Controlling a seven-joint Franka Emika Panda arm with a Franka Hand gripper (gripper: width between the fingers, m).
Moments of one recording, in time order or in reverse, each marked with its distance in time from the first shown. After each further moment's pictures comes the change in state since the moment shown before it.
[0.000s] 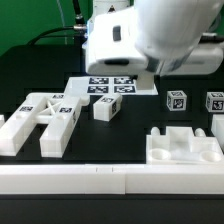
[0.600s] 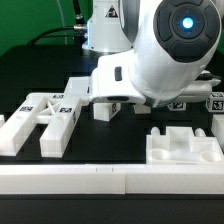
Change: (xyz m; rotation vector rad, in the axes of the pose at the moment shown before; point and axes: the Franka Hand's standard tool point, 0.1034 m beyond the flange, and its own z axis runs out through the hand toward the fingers) arm 0.030 -0.003 0.073 -0.010 -0.032 -0.006
